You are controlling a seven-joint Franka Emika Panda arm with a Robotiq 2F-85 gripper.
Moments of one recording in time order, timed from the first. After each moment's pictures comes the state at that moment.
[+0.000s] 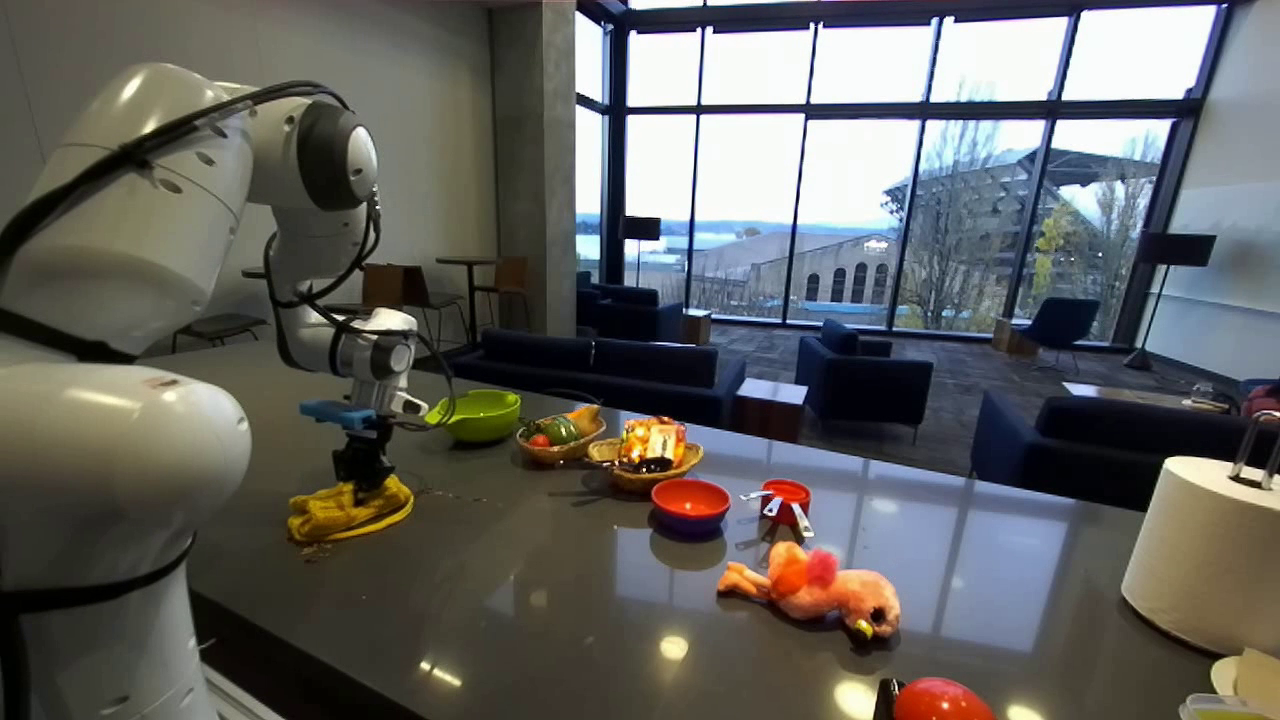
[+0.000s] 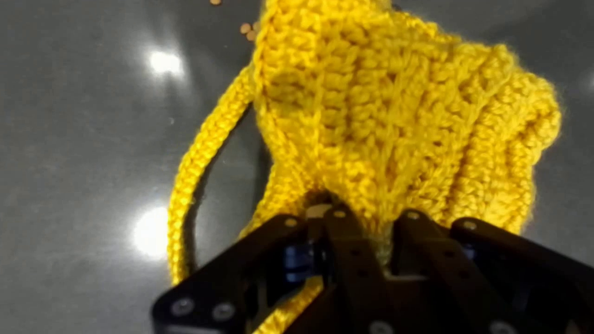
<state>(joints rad) 0.35 0.59 0.20 -1.97 0.09 2.25 0.44</state>
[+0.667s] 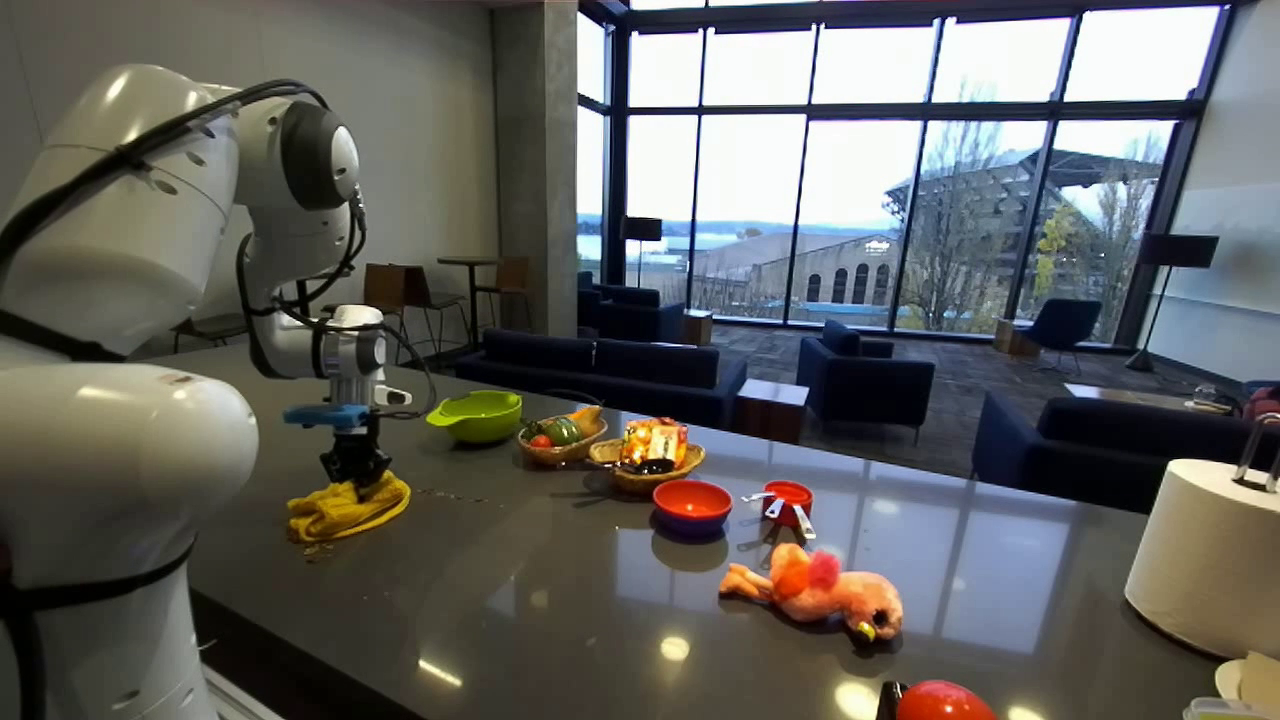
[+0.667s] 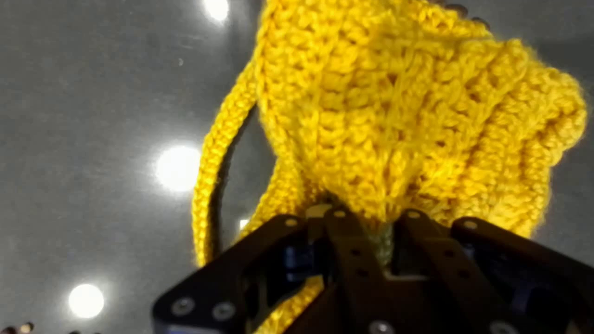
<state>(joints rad) 0.45 0.59 0.17 -1.96 -0.10 2.28 0.44</state>
